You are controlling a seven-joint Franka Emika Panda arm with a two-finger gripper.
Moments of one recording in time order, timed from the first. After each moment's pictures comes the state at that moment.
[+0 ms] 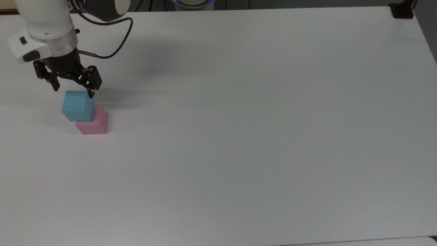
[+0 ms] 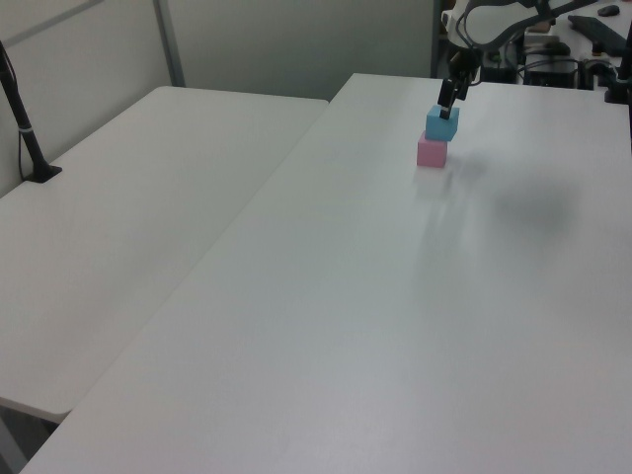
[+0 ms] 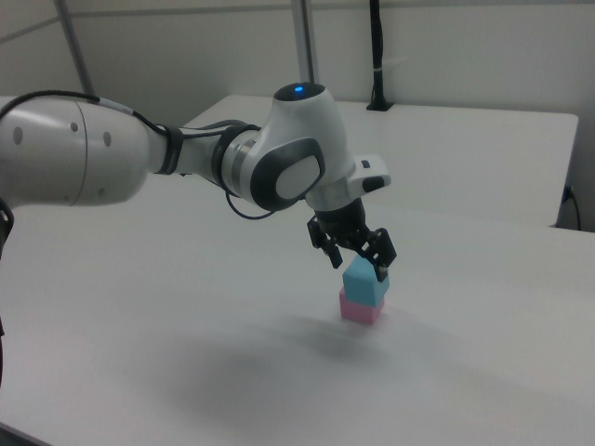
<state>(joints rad) -0.23 0.34 -0.15 -1.70 -0.02 2.24 -0.23</state>
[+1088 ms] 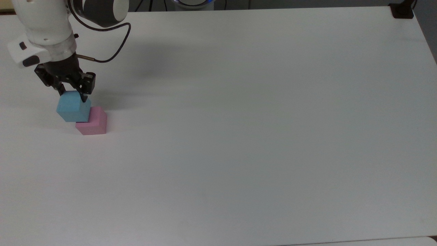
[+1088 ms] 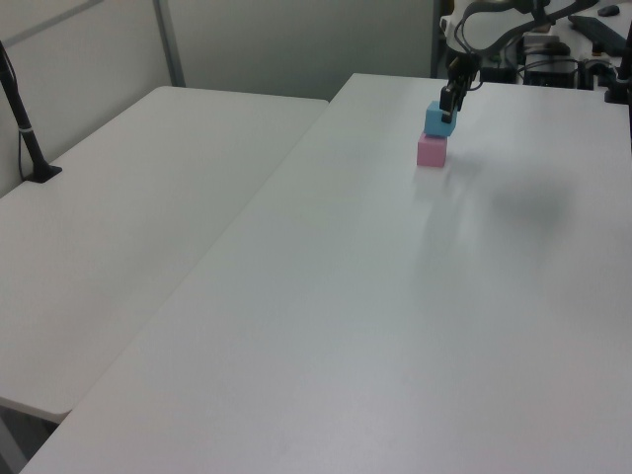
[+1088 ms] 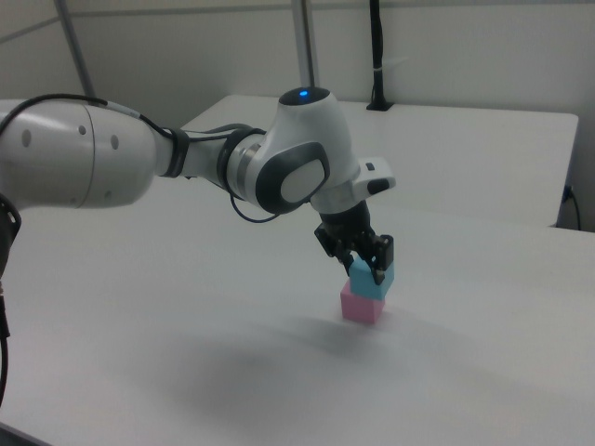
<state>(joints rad) -0.24 0.36 -0.15 -1.69 -0.02 2.25 -0.24</state>
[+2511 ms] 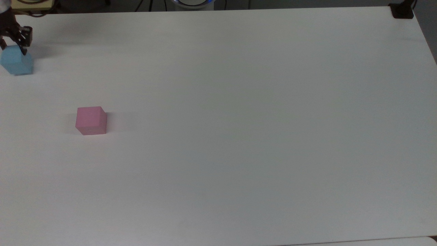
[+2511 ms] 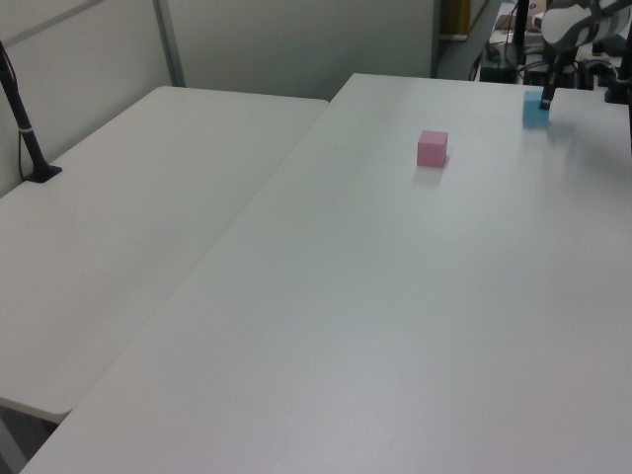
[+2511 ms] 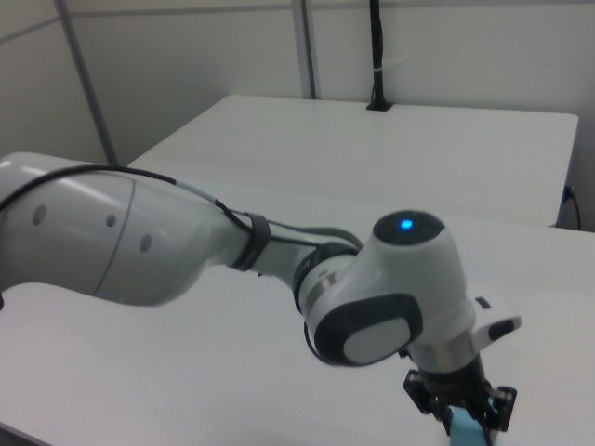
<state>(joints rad) -0.65 0.36 -0.16 -1.85 -0.02 2.43 -0.81</state>
